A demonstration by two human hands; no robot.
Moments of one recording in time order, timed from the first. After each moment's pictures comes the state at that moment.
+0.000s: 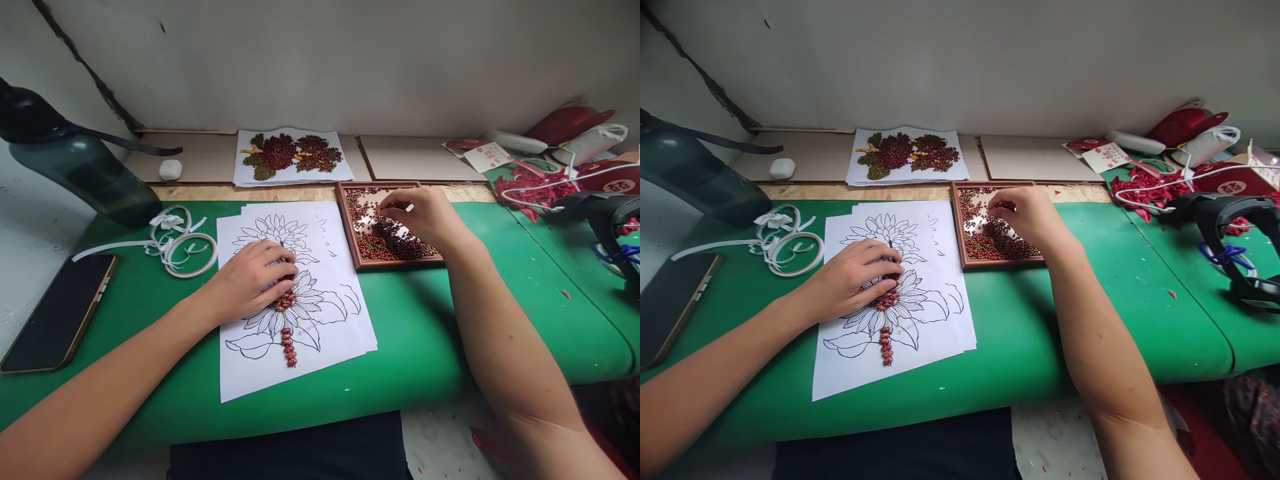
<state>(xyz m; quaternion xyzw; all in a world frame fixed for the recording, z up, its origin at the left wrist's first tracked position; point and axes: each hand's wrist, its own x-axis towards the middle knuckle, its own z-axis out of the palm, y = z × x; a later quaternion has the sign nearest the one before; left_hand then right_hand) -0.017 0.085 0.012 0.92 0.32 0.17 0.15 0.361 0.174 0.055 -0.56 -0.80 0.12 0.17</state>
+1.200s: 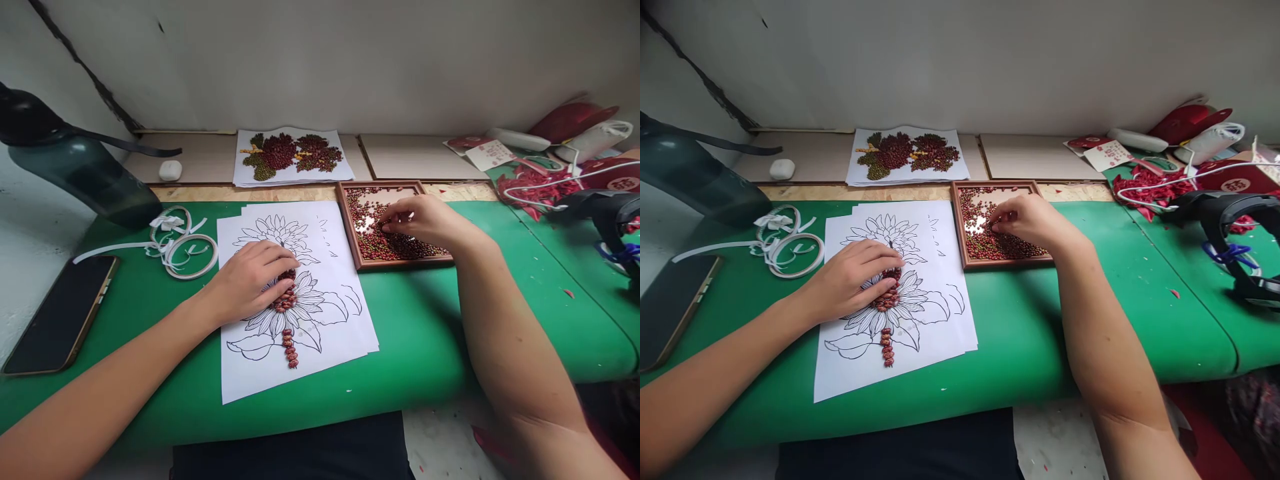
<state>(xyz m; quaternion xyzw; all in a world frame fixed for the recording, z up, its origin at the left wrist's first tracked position) -0.017 0.085 0.012 0.92 0.33 0.18 0.14 0.373 0.175 0.056 -0.57 -0.80 0.19 0.08</state>
